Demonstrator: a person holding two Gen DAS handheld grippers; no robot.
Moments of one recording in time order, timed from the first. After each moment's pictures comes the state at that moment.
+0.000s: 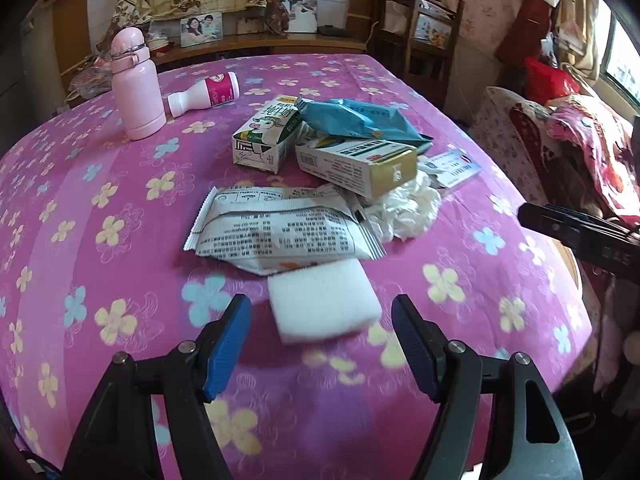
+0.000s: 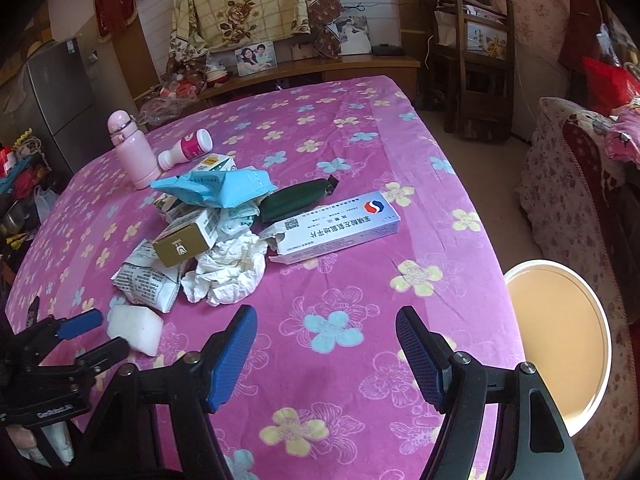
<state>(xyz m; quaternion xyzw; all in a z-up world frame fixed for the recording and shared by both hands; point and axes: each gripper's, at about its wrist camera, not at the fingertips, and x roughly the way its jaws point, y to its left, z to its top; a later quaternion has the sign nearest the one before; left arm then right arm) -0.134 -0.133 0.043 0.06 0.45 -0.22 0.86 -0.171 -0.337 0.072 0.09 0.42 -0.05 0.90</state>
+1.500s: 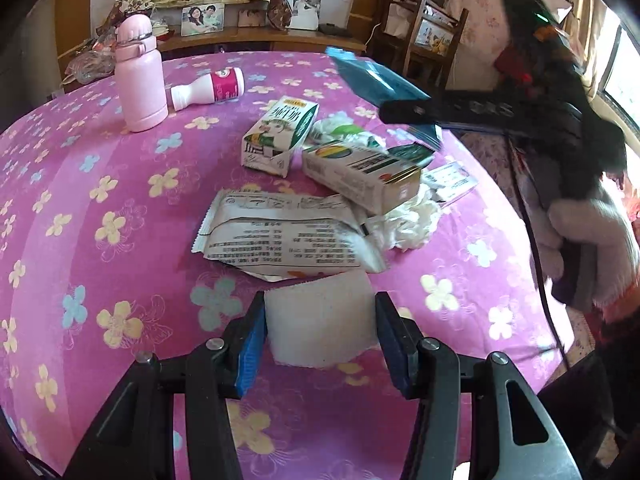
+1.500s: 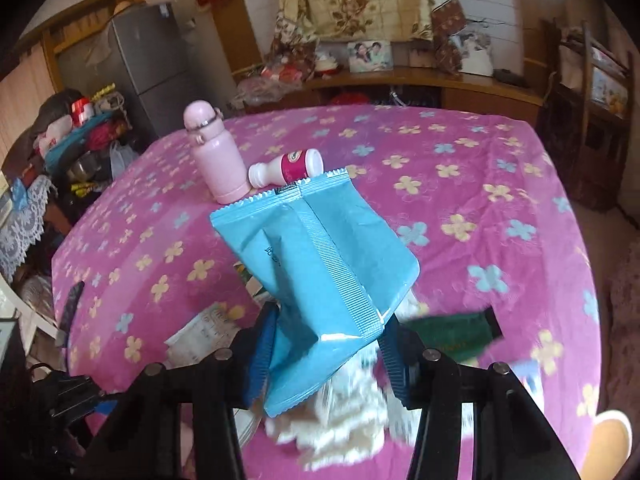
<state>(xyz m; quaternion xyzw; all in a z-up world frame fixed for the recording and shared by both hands) -0.128 -0.119 0.055 0.02 0.47 -0.25 0.85 -0.036 -0.276 0.094 0.05 0.41 0.14 0.90</state>
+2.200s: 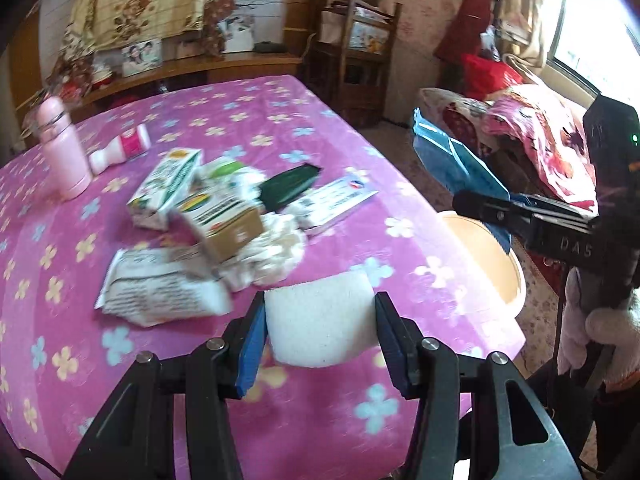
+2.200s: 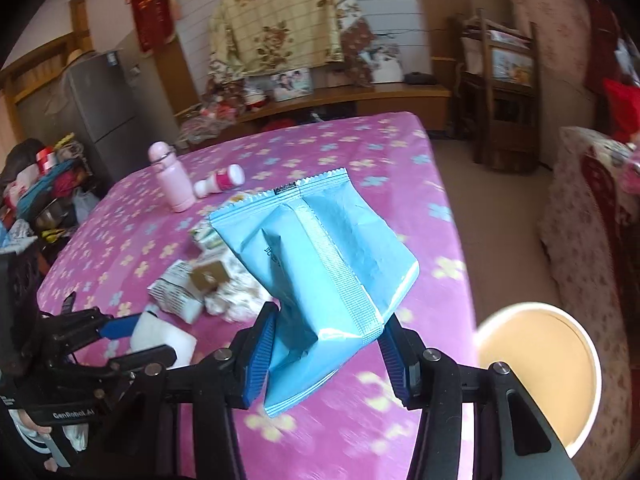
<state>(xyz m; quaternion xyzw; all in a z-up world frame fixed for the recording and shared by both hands) -0.171 -0.217 0.096 0.06 0.43 -0.32 0.84 -0.202 -0.390 0.120 0.10 0.38 0.02 0.92</state>
